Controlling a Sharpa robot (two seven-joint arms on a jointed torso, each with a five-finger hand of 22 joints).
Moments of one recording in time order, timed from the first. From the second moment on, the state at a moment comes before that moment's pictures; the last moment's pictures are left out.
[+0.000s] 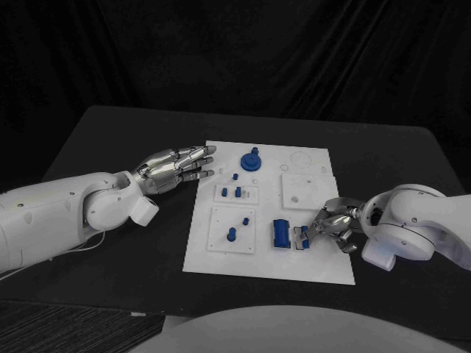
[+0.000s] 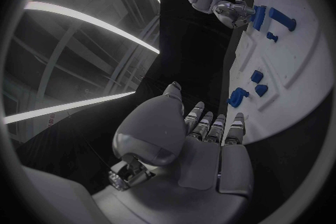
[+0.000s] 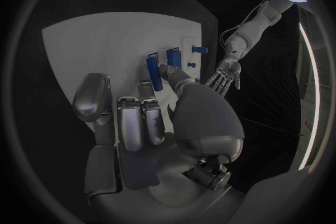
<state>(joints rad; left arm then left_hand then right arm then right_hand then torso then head) 1.18 -0.84 -0.21 1.33 -0.10 0.34 0.40 1.35 0.29 -0.21 0.28 0.37 0.26 0.10 0.08 0.04 0.04 0.12 0.07 0.02 0.01 0.16 0.02 0.01 0.17 0.01 0.28 0.01 0.03 1.18 -1.08 -0.21 1.83 -0.69 -0.11 -0.55 1.12 -0.04 0.31 -0.10 0.56 1.09 0.06 0.15 0.40 1.47 0.00 1.57 1.31 1.46 -0.07 1.53 1.31 0.09 1.46 0.03 1.05 1.31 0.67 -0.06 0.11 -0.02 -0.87</state>
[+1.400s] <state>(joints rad) 1.18 -0.83 -0.21 1.33 -0.10 0.35 0.39 1.35 0.29 -0.21 0.28 0.37 0.26 0.10 0.08 0.04 0.04 0.12 0.07 0.02 0.01 0.16 0.02 0.01 0.17 0.01 0.28 0.01 0.03 1.18 -1.05 -0.21 1.81 -0.74 -0.07 -0.58 1.01 -0.05 0.19 0.01 0.20 1.04 0.07 0.17 0.41 1.47 -0.01 1.57 1.31 1.47 -0.08 1.52 1.31 0.09 1.46 0.03 1.02 1.31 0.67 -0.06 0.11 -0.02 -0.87</state>
